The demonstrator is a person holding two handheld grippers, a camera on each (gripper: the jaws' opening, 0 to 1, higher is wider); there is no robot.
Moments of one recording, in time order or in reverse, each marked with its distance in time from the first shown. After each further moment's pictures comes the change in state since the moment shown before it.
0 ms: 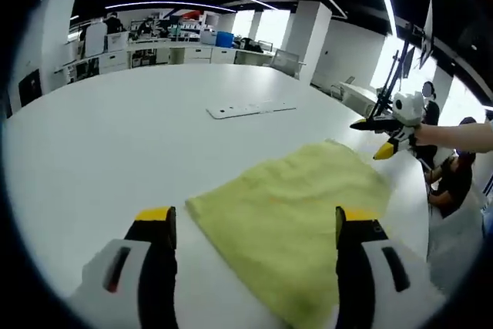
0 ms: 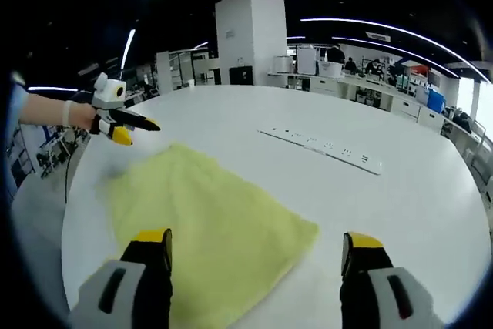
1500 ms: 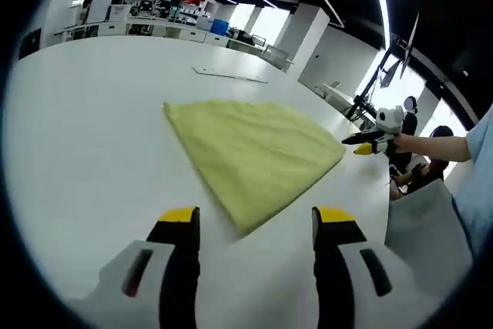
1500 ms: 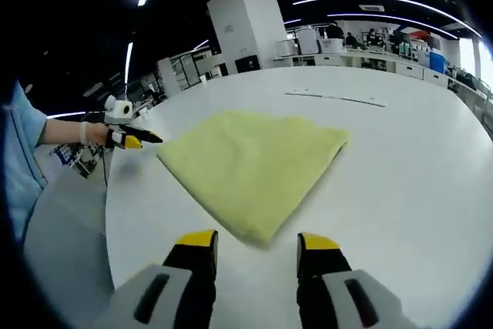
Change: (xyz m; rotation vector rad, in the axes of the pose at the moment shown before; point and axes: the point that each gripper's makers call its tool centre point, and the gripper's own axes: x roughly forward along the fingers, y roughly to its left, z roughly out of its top) left arm -0.063 -0.049 -0.103 -0.149 0.038 -0.100; right arm -0.064 0.064 -0.094 0.144 0.062 0.122
